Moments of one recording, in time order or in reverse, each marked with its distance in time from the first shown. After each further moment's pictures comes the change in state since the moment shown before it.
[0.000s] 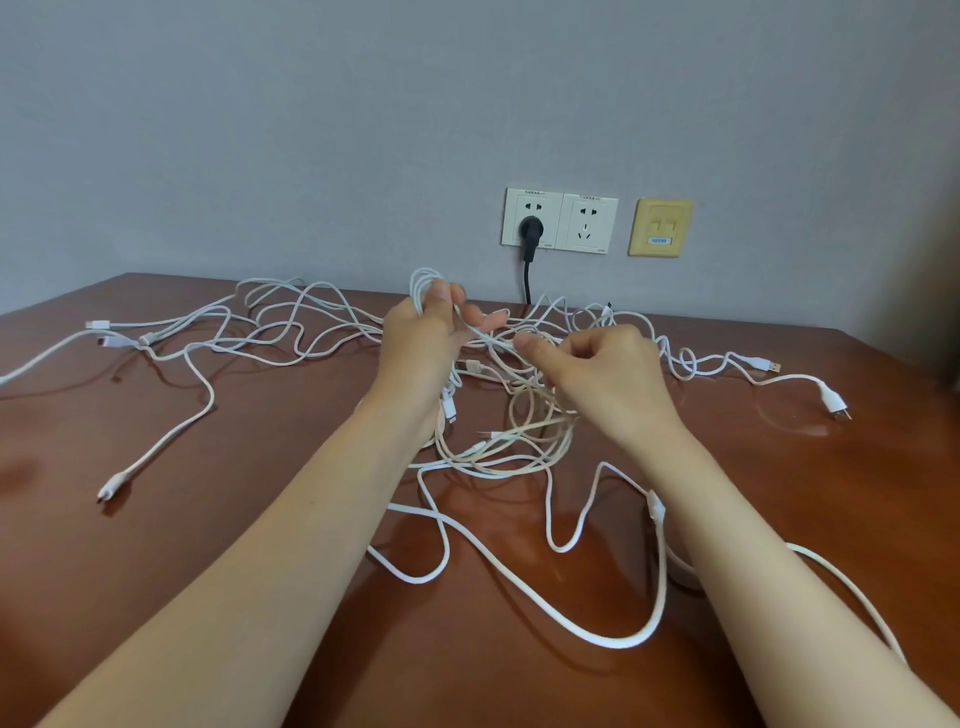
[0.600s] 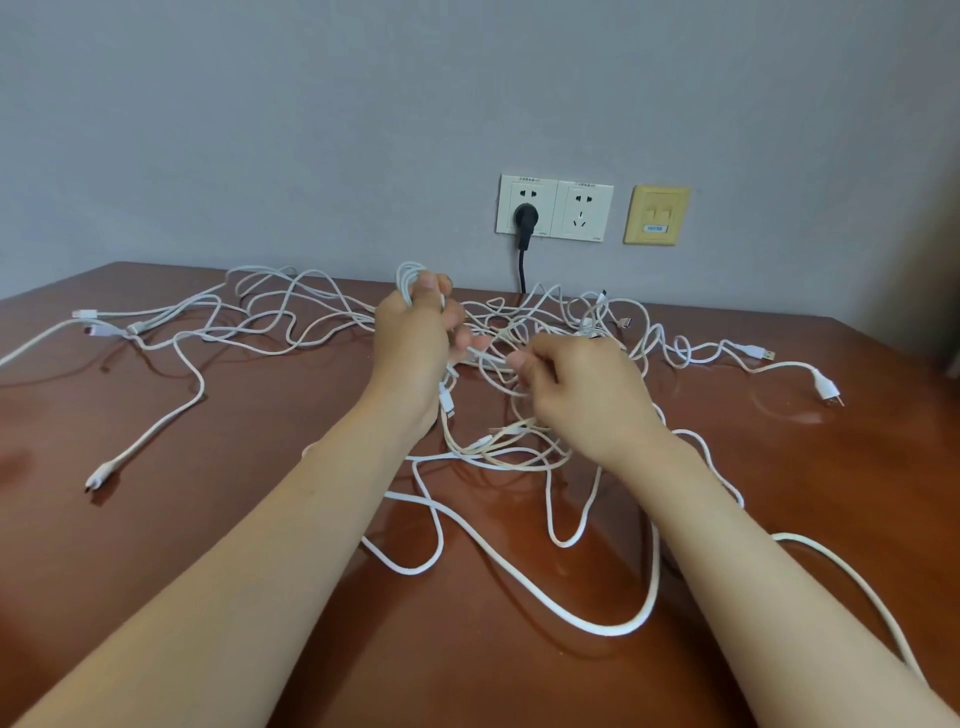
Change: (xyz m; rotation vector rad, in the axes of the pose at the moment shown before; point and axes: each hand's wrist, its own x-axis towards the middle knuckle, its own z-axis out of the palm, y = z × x) left_hand 0.000 -0.009 -0.001 0.019 0.053 -0.010; right_hand -0.012 0.002 0.006 -0.359 -0.118 -0.284
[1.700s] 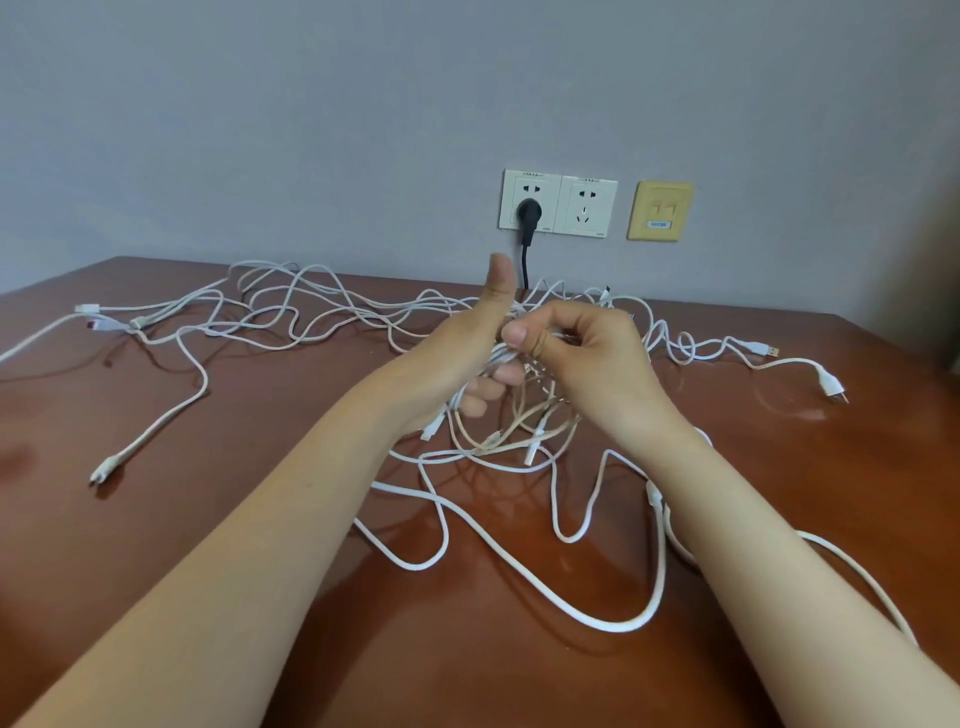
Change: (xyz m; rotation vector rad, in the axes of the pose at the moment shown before) left_hand -0.012 0.010 -0.004 0.468 -0.655 -0.275; right_hand 0.002 -0.011 -0.009 0.765 -0.012 0.102
